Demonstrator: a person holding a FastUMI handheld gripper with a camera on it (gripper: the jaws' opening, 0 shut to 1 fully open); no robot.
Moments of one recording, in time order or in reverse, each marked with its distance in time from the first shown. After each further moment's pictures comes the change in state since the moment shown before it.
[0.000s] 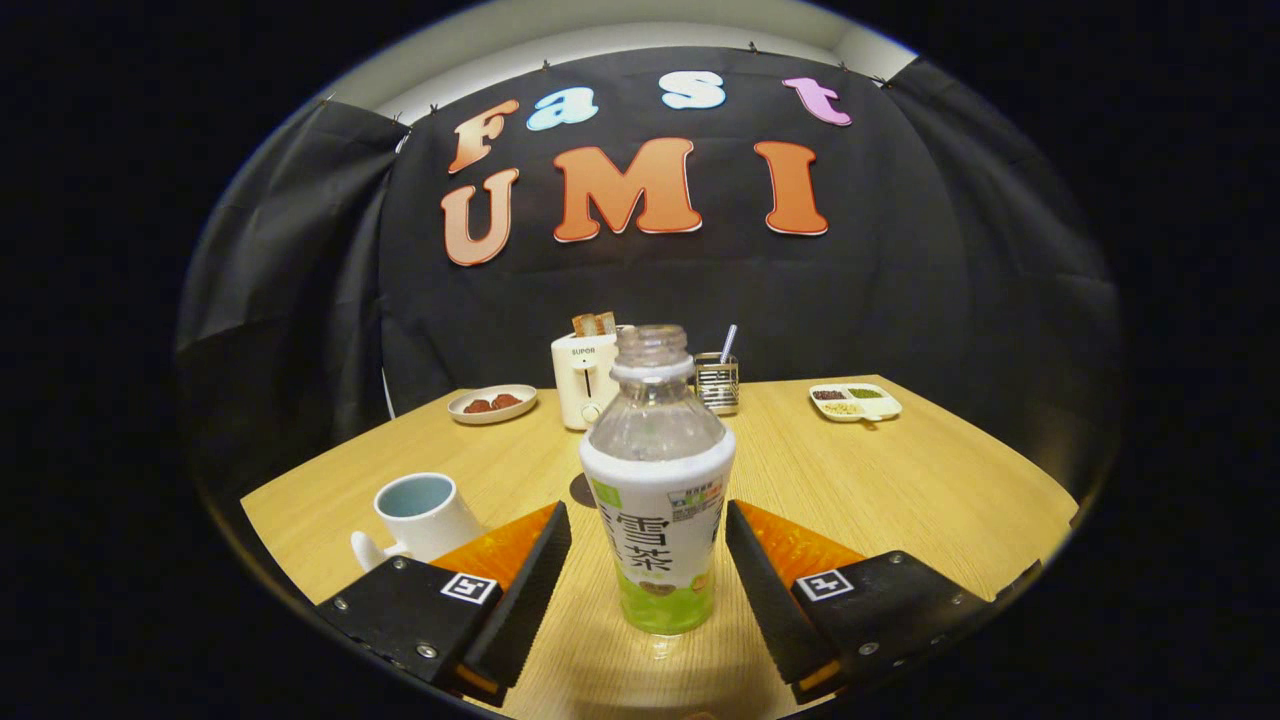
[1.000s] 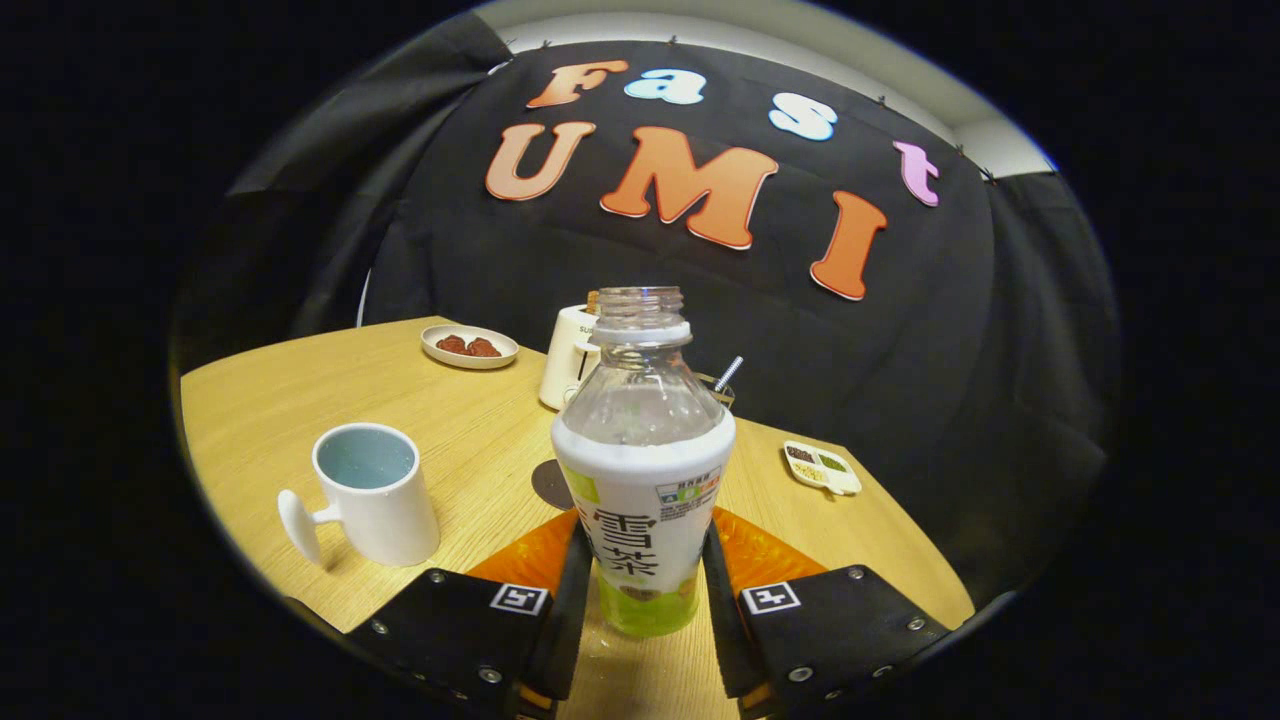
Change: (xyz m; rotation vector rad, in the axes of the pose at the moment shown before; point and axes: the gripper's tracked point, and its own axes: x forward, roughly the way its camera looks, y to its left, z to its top) arm 0.015 0.021 0.029 -0.423 -0.006 -0.079
